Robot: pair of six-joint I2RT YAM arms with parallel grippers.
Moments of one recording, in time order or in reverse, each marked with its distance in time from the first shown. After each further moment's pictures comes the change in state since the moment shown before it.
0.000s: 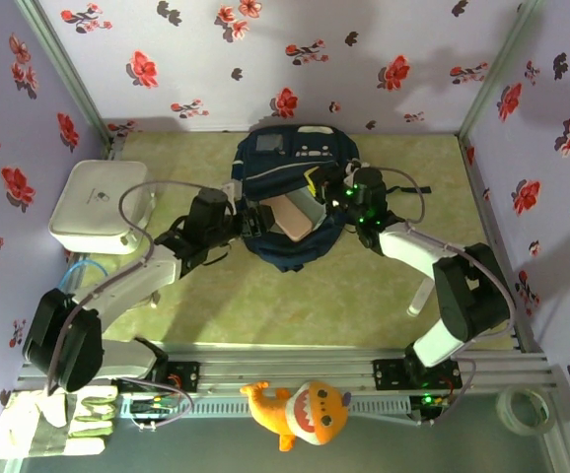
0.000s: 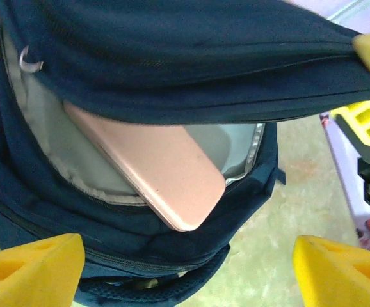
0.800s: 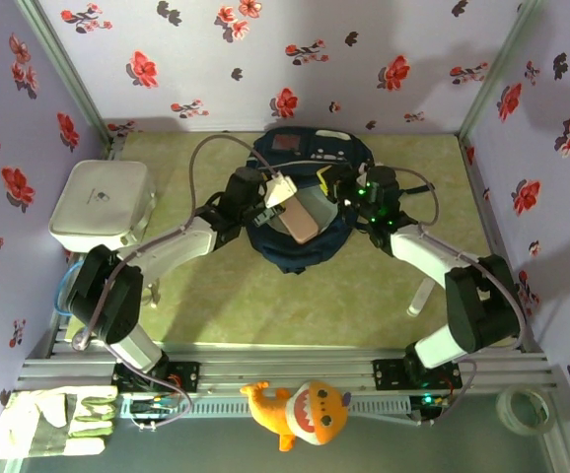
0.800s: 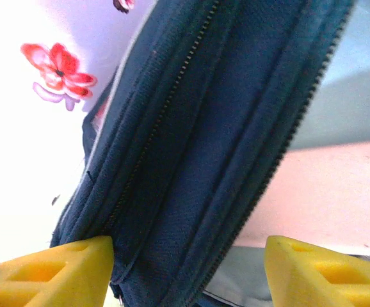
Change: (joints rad) left arm -0.064 0.319 0.270 0.069 -0.280 1.223; right arm -0.060 -0.082 -0.026 -0.084 -0.009 -0.018
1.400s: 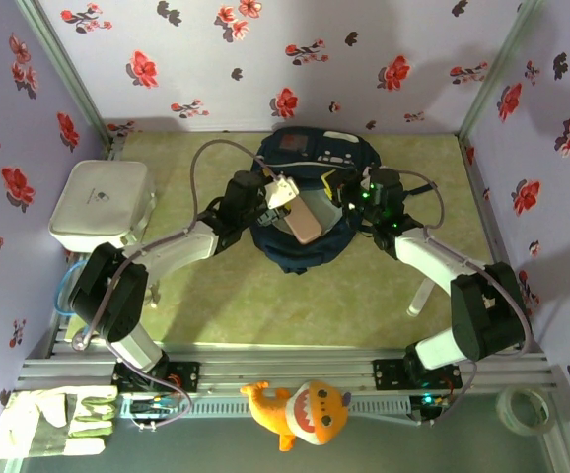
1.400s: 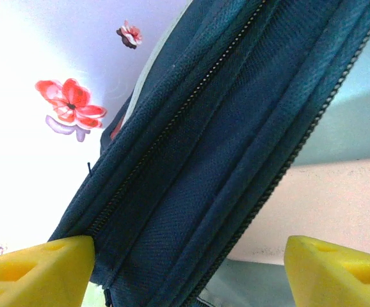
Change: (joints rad) left arm 0.000 0.002 -0.081 0.177 0.034 0.035; right arm -0.012 -0.043 -0.023 -0.069 0.001 -0.034
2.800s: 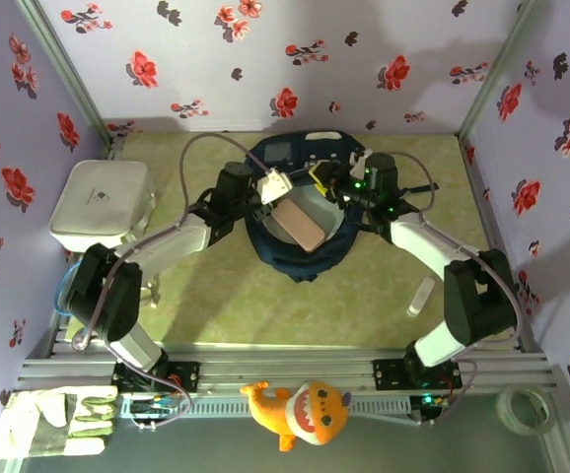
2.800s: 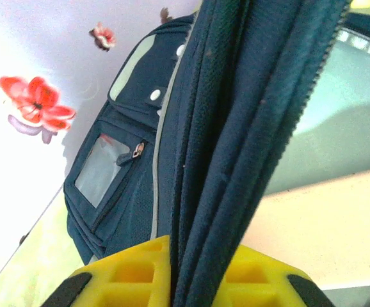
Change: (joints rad) left arm 0.066 -0.031 0.061 -0.158 0.173 -0.069; right arm -0.018 0.104 0.174 -0.106 -0.195 -0.230
